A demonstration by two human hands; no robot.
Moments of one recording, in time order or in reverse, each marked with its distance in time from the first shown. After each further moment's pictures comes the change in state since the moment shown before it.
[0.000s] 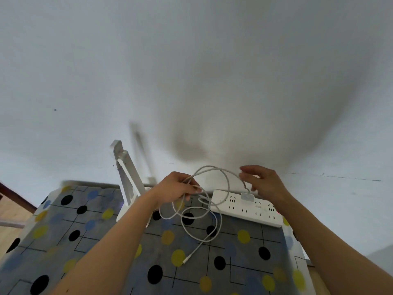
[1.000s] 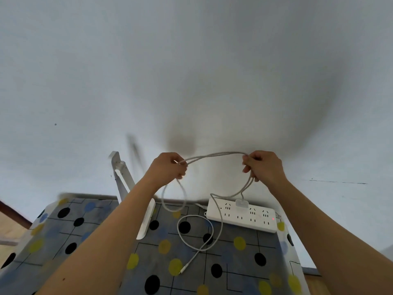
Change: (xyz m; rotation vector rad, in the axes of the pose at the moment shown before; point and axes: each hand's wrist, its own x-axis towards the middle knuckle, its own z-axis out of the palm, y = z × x) left_hand 0.012 0.047 -0.028 0.038 0.324 0.056; right_hand 0.012 -0.049 -0.024 -0.085 0.256 -0.051
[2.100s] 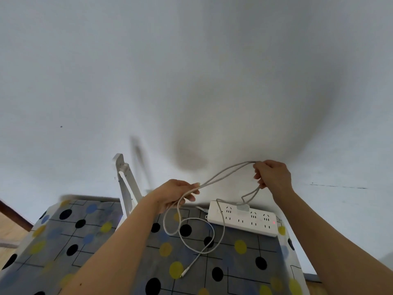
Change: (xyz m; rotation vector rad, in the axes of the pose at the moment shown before) left_hand -0.019 -0.029 0.020 -0.201 -0.359 -0.231; right_hand -0.005 0.016 -0.003 0.156 0.144 0.148
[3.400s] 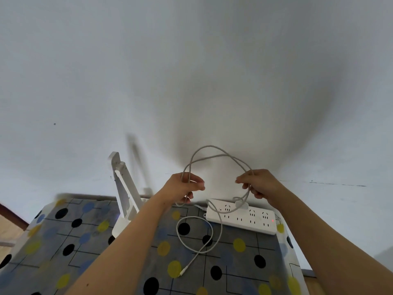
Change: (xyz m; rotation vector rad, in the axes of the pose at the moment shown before) left_hand 0.009 0.004 0.019 -0.141 0.082 0.121; right_hand -0.002 0.007 0.011 -0.076 -0.388 0.165
